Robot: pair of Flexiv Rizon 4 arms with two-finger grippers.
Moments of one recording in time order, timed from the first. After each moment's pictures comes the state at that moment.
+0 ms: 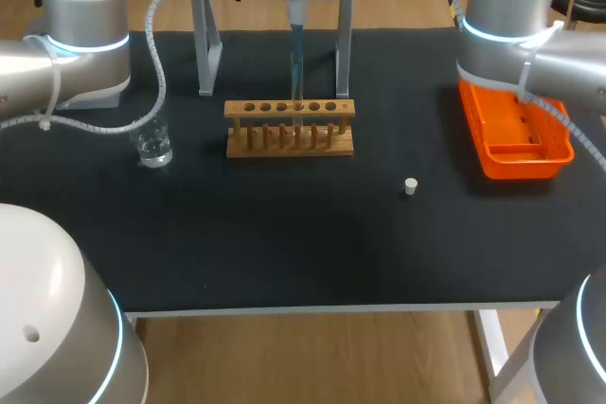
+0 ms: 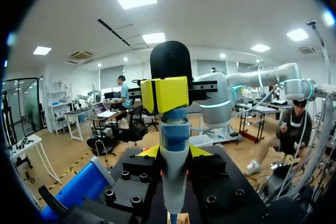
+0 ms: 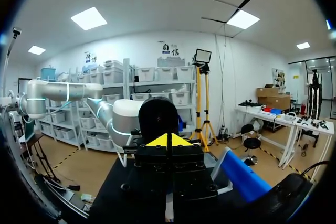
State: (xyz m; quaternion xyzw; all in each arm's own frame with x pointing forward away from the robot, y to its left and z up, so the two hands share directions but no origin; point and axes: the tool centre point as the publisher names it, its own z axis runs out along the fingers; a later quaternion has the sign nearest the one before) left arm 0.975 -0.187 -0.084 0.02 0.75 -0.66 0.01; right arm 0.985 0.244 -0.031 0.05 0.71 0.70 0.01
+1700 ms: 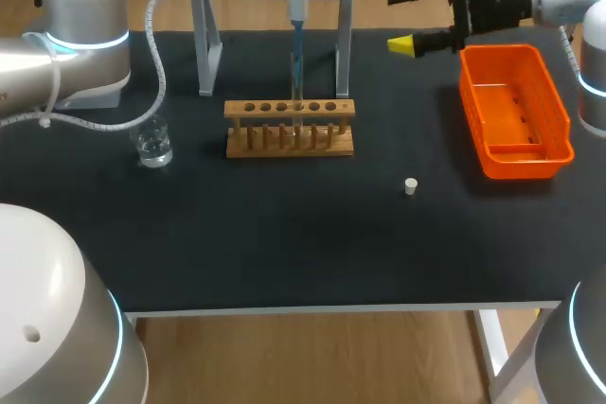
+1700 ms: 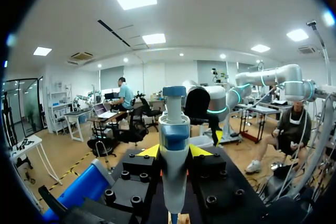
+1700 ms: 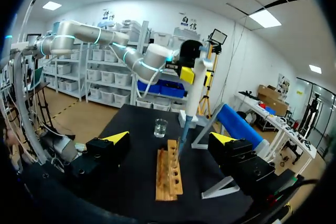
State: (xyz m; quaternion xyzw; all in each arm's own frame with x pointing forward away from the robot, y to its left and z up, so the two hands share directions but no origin) left arm 0.977 -0.187 -0.079 0.02 0.75 -0.66 0.02; right arm 0.928 0.101 -0.146 -0.04 0.80 0.59 0.08
